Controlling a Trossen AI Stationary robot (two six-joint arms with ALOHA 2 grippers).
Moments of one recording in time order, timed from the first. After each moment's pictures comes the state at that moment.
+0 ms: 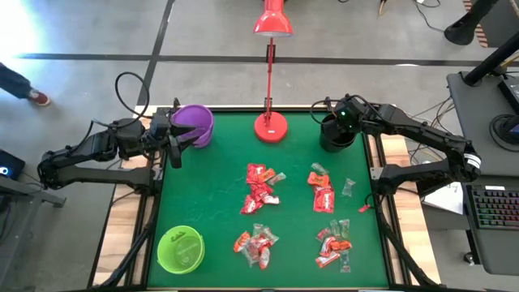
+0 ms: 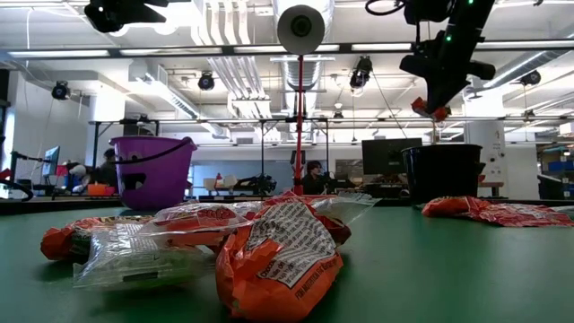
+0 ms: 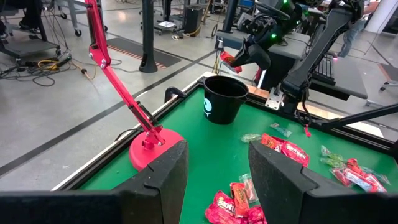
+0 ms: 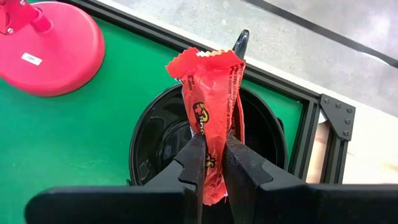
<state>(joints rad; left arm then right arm) 0.14 0.59 0.87 -0.52 -0.27 -0.22 -0.54 1.14 1.07 -1.00 0.41 0.49</state>
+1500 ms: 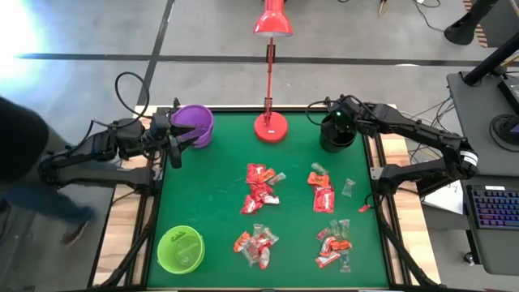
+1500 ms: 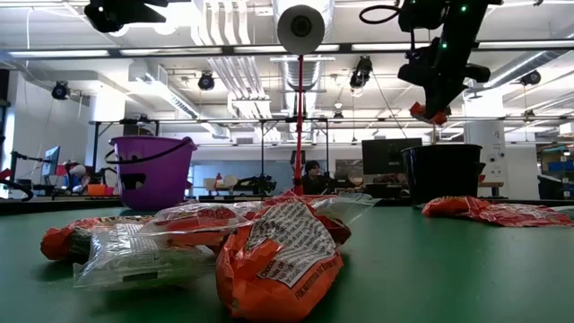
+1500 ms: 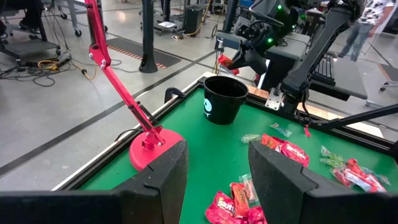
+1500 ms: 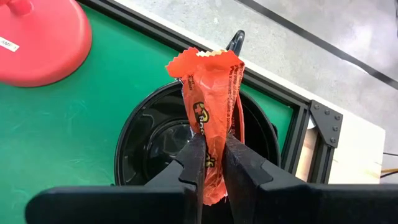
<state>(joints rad) 0.14 0.59 0.87 -0.52 -0.27 -0.22 -0.54 1.19 1.07 -0.99 0.45 0.44</state>
